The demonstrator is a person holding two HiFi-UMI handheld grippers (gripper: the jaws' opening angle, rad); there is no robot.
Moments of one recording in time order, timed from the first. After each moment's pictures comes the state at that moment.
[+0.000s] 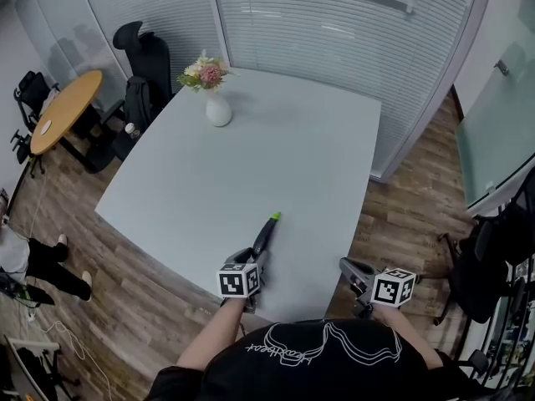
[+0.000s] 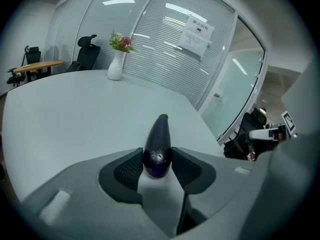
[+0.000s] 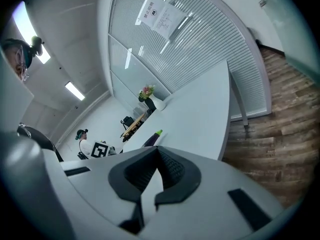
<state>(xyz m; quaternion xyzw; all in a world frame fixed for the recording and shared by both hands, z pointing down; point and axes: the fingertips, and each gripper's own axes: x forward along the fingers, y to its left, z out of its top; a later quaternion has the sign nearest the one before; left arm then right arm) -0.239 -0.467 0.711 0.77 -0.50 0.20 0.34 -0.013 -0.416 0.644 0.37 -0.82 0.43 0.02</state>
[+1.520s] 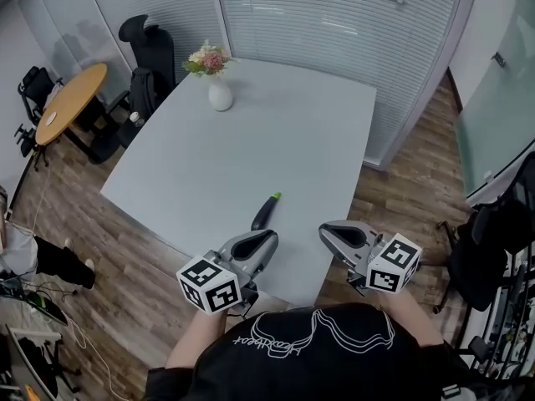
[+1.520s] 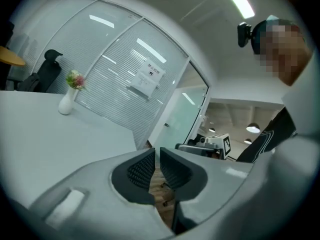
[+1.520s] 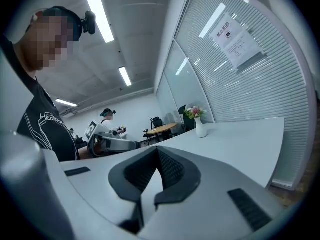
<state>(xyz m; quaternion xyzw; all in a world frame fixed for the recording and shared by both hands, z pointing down) -0.172 -0.373 0.481 0.92 -0.32 -0.01 0.24 -0.082 -0.379 0.479 0.25 -0.96 0.16 0.02</state>
